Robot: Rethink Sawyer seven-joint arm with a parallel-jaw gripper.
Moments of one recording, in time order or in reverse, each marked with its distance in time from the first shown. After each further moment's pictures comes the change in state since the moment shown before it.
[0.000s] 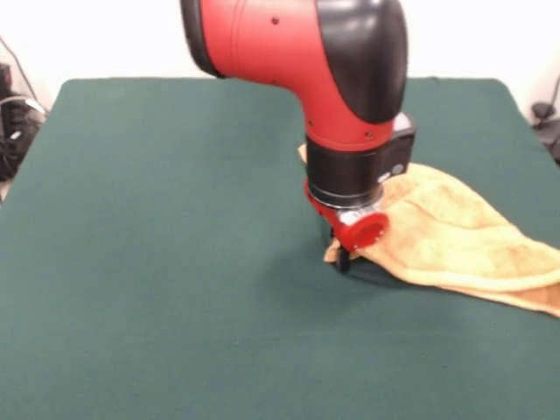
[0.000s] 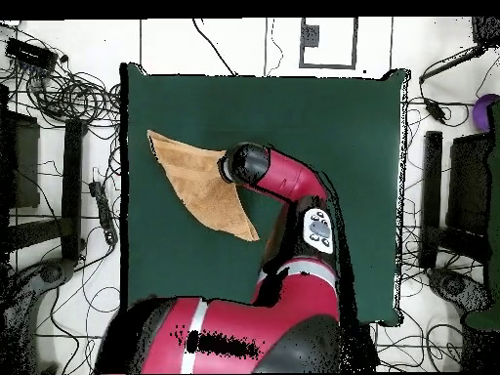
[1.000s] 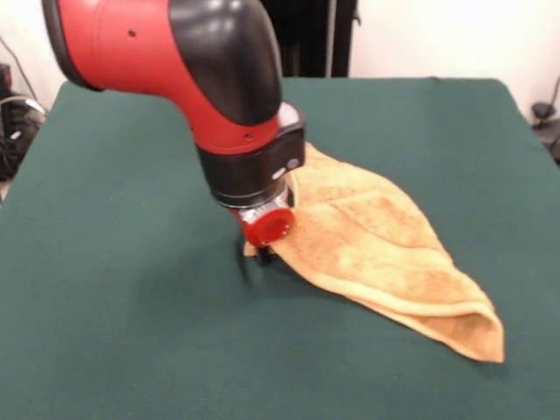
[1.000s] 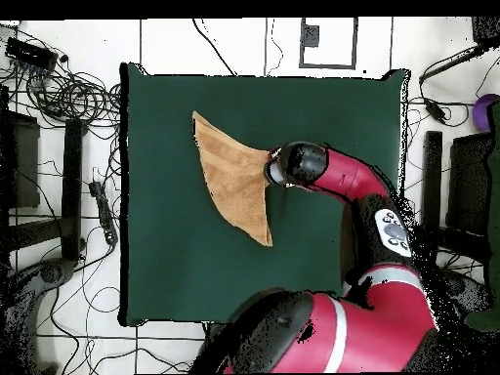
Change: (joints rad) arm -0.289 -0.037 0.227 -0.049 -0.348 0.153 -0.003
